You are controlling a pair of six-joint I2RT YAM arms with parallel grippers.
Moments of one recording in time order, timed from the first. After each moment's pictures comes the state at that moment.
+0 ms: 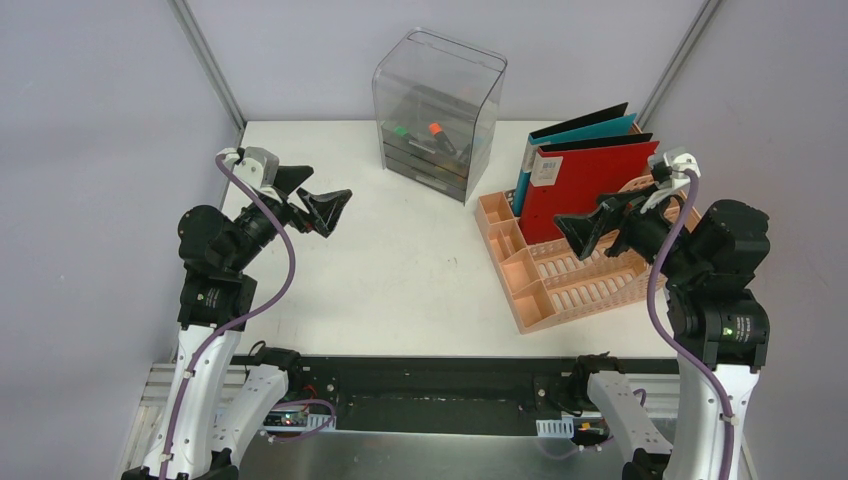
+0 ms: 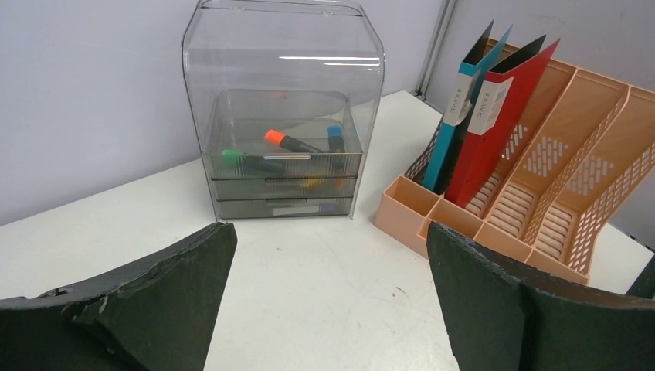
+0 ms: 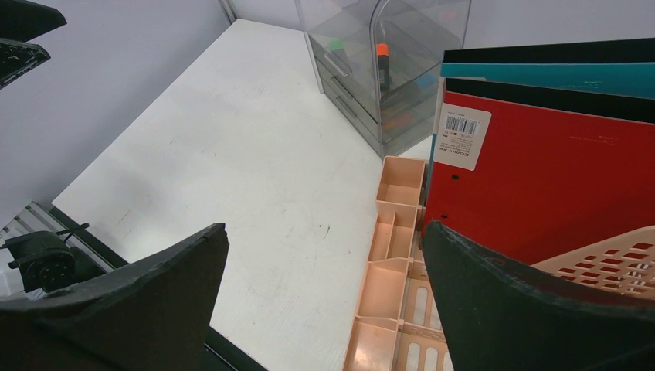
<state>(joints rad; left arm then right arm) -0.13 0.68 0.95 -0.13 0.50 -0.20 -0.01 0.75 1.40 -0.85 -0.61 0.06</state>
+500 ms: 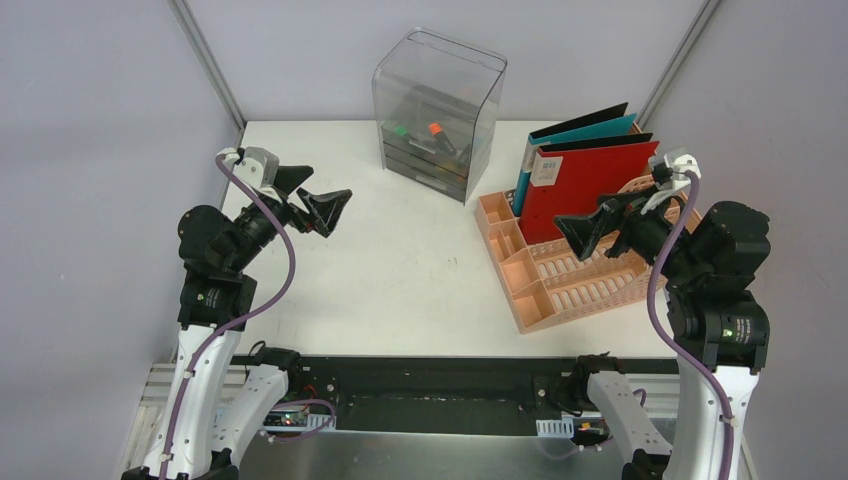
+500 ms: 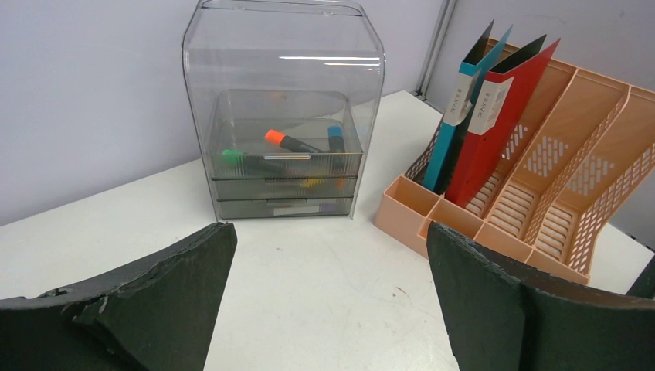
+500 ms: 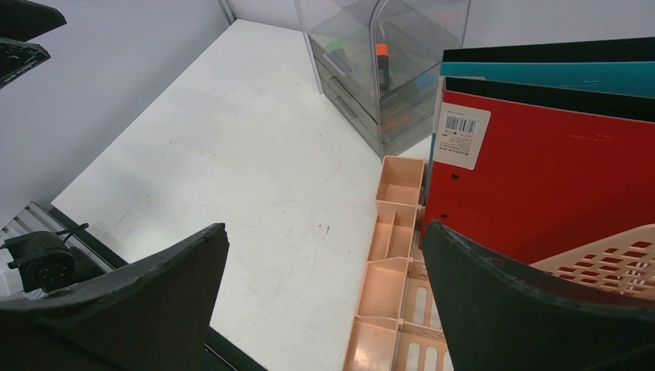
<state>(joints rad) -0.13 0.68 0.95 -0.13 0.50 -0.20 -0.01 0.75 1.39 -0.85 -0.61 0.06</state>
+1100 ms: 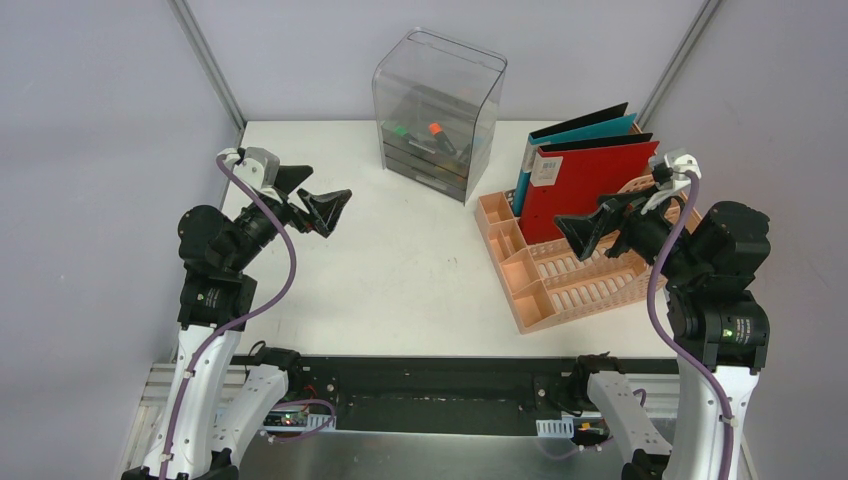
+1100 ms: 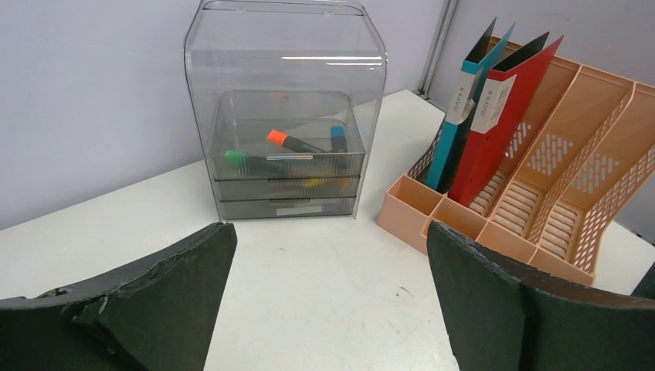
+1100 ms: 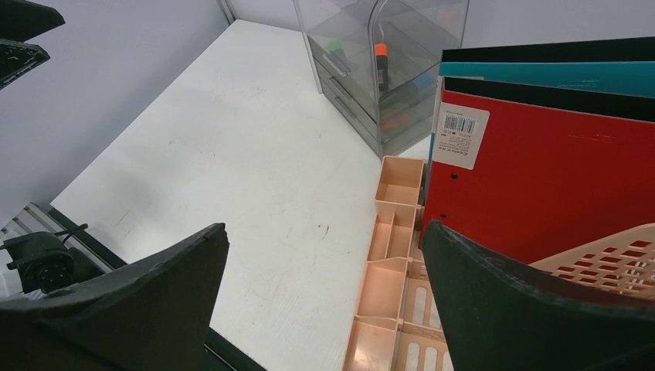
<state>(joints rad) -0.13 0.68 0.95 -0.13 0.50 -0.19 -0.01 0.74 1.39 -0.85 -0.61 0.06</state>
